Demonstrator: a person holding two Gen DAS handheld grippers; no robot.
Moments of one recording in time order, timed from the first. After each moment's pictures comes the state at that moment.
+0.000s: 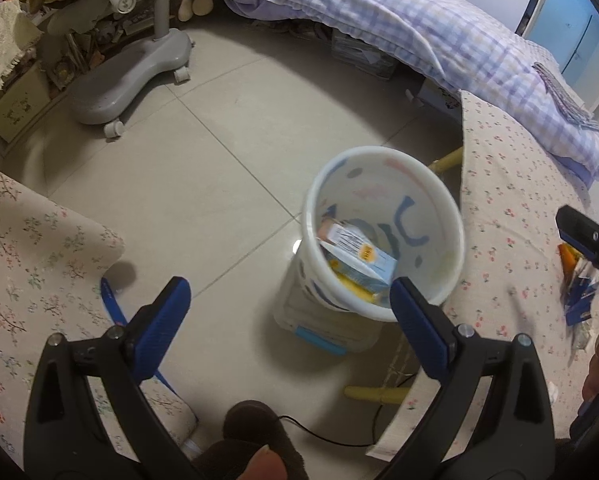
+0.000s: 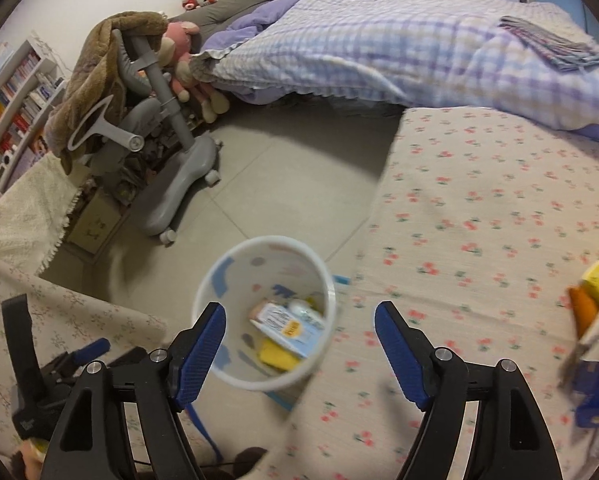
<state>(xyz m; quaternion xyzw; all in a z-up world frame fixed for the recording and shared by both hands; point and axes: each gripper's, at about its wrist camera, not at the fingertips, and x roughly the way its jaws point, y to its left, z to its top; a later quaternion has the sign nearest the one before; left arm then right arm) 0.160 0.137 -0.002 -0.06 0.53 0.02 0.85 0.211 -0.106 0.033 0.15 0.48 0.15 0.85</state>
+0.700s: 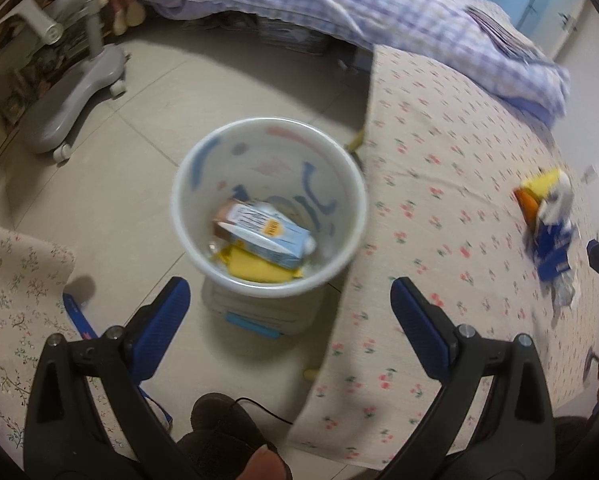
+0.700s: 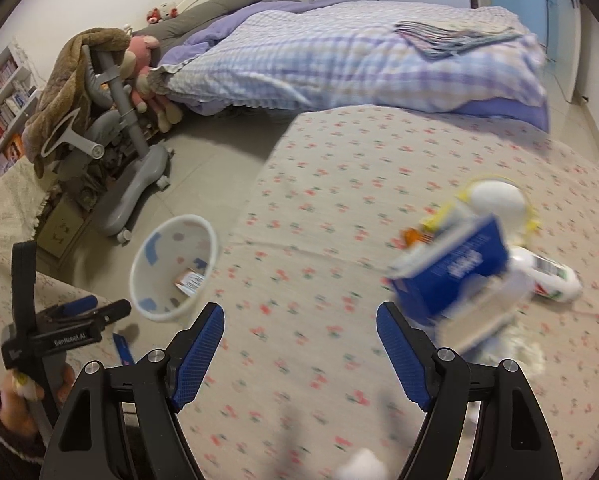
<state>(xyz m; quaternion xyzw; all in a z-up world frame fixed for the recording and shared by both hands) 0.149 0.039 -0.005 0.00 0.54 -0.06 0.84 0.117 -0.238 0.047 0.13 0.48 0.07 0.87</state>
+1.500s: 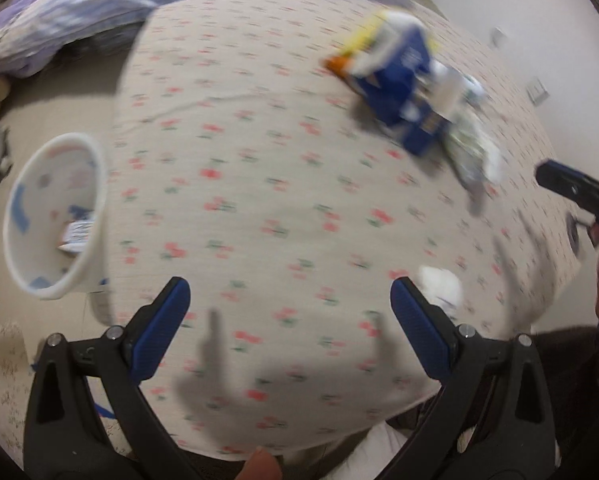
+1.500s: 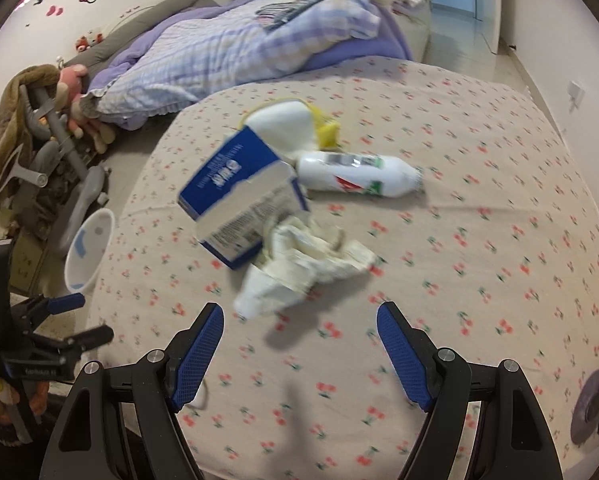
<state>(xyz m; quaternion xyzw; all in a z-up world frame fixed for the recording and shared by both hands) 0.082 -0.132 -0.023 0.12 0.57 -0.26 0.77 0.015 -0.383 0.007 0.17 0.50 -0.03 0.85</state>
